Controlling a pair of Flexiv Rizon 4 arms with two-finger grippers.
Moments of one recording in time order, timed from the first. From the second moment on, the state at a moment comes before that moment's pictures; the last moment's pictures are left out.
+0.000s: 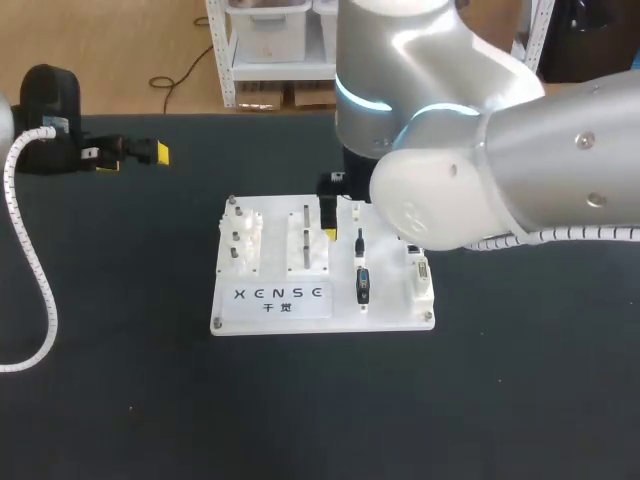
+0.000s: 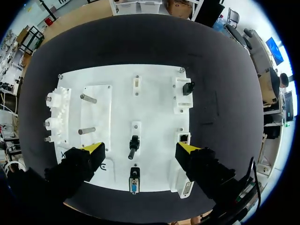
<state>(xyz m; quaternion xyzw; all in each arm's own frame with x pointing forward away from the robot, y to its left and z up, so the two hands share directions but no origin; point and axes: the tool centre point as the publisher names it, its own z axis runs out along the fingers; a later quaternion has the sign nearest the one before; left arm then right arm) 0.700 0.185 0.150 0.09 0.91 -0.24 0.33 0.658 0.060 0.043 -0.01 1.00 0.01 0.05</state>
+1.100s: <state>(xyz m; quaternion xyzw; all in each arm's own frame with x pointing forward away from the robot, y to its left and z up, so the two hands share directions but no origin) 0.700 0.185 0.150 0.09 0.91 -0.24 0.33 0.655 0.057 0.026 0.00 1.00 0.00 0.03</state>
